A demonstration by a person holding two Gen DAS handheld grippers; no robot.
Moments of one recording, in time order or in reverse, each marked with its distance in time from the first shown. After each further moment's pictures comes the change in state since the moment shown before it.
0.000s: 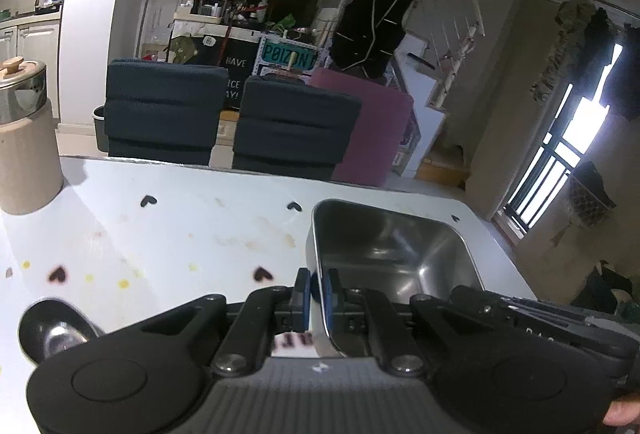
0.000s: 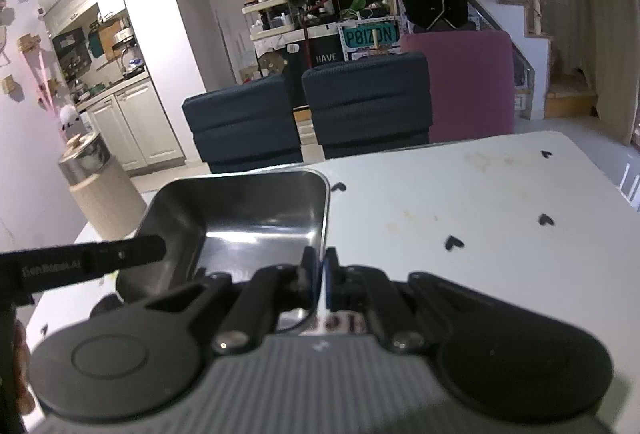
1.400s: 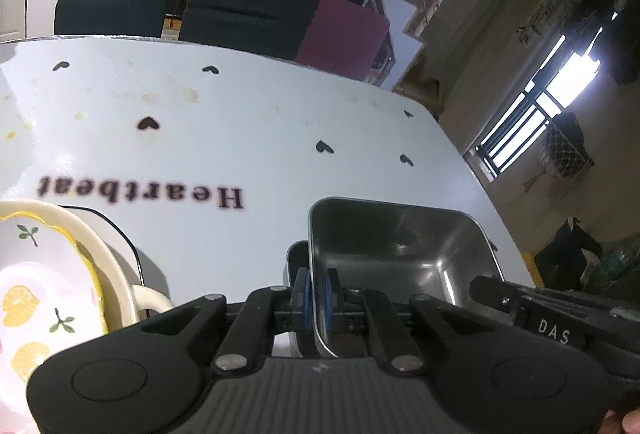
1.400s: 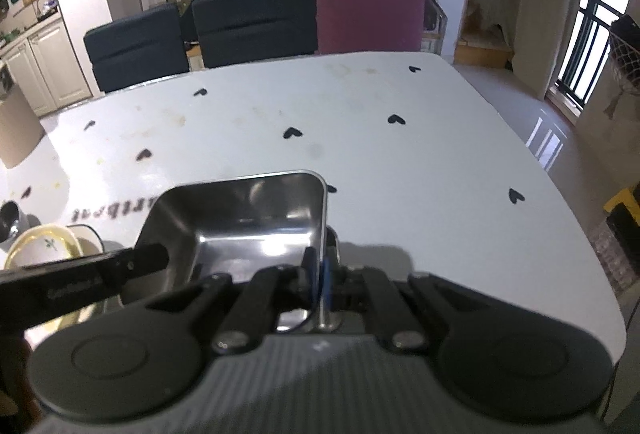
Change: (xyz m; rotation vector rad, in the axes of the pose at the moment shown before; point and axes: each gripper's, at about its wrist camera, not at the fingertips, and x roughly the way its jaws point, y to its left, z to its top) left arm 0.079 -0.088 -0.100 -0.063 0.236 -0.090; right arm -0.015 -0.041 -0.066 0.016 0.201 -0.310
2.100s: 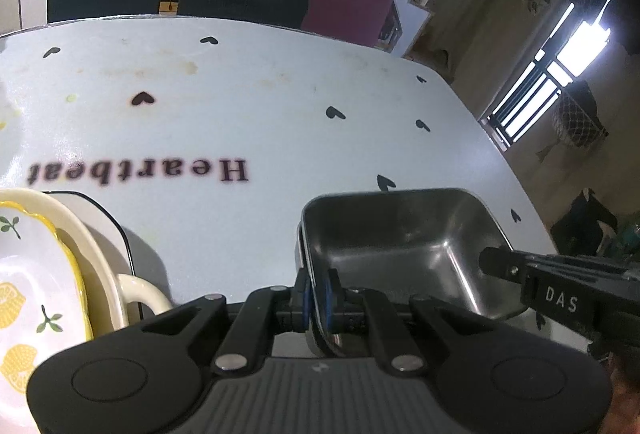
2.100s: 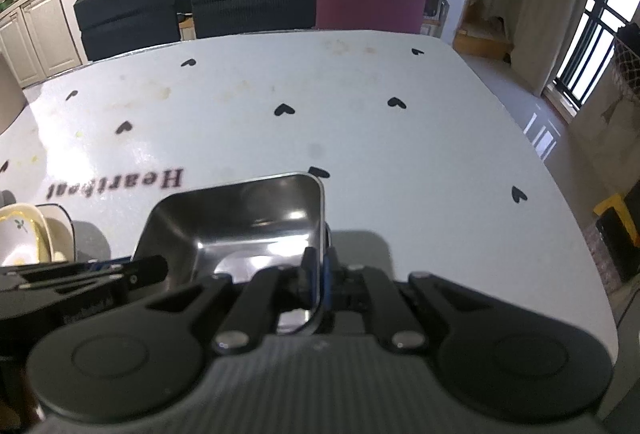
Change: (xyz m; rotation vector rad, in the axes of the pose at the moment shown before) left arm 0.028 0.000 -0.007 0.041 0.078 0.044; right arm 0.040 0.032 0.012 -0.041 0.070 -0.046
